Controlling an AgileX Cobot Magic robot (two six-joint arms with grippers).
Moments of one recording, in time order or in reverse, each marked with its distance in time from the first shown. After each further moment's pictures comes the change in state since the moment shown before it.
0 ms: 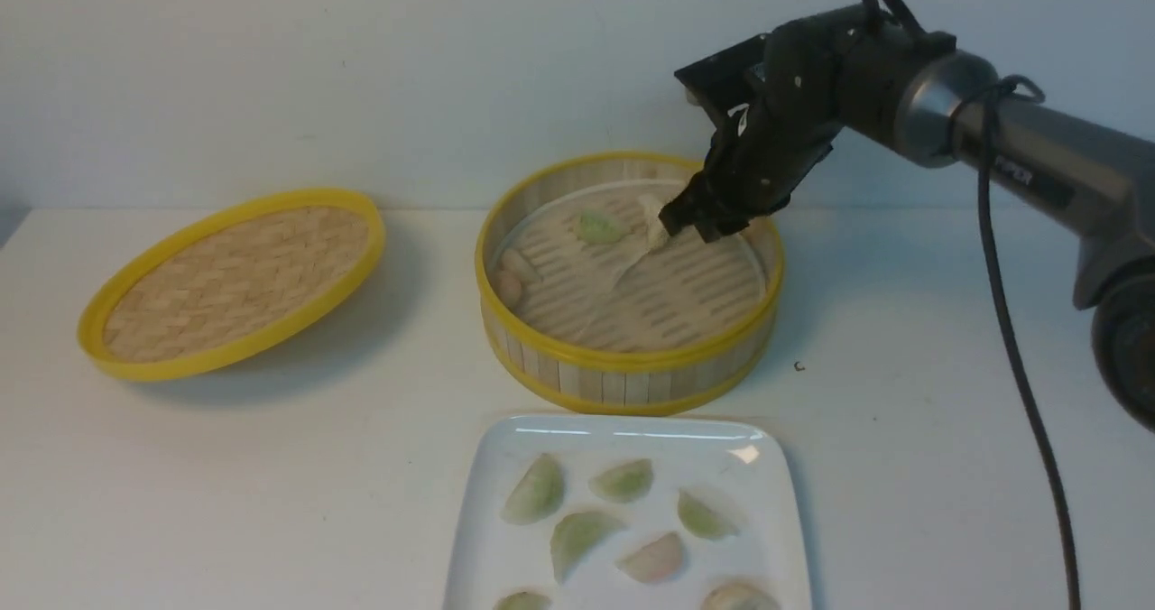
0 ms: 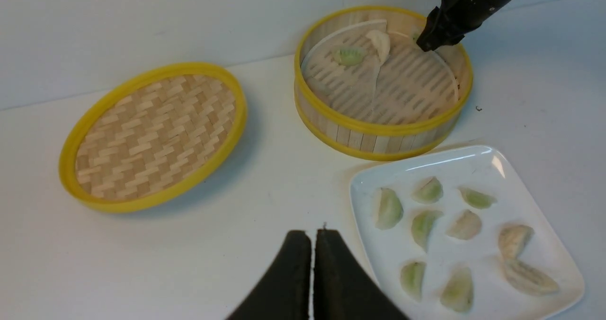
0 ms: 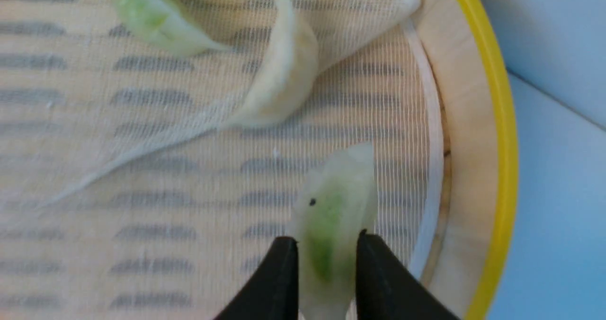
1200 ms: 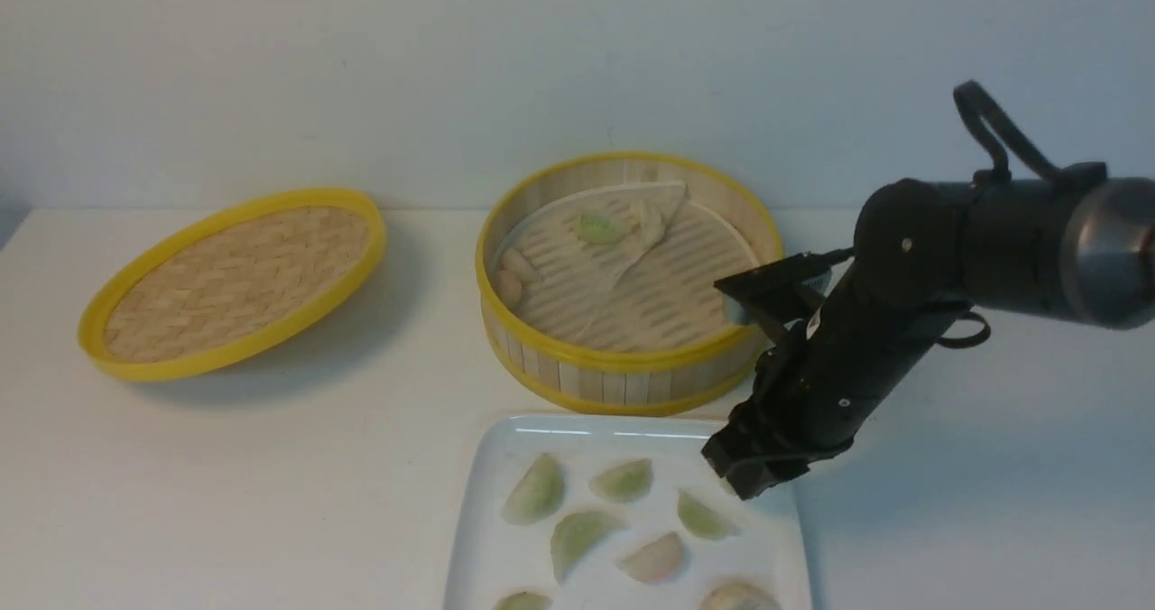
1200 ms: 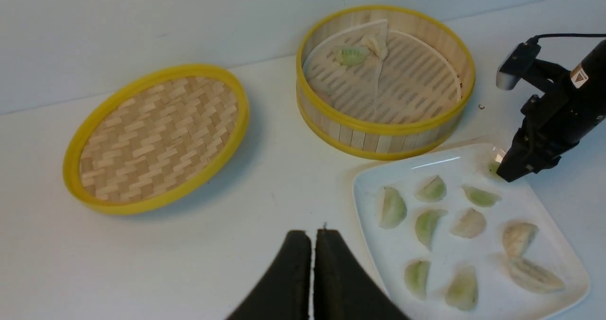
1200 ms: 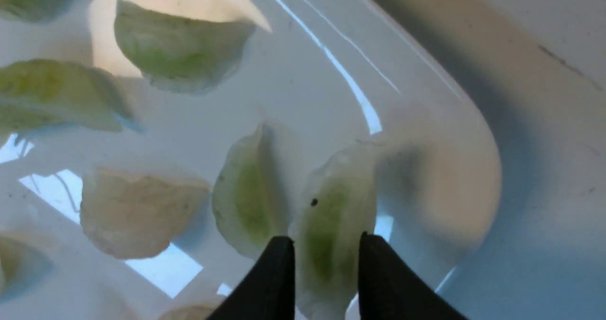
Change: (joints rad) right arm 0.074 -0.409 0.859 0.306 -0.149 -0.135; left arm 0.000 0.000 0.000 0.003 0.000 0.012
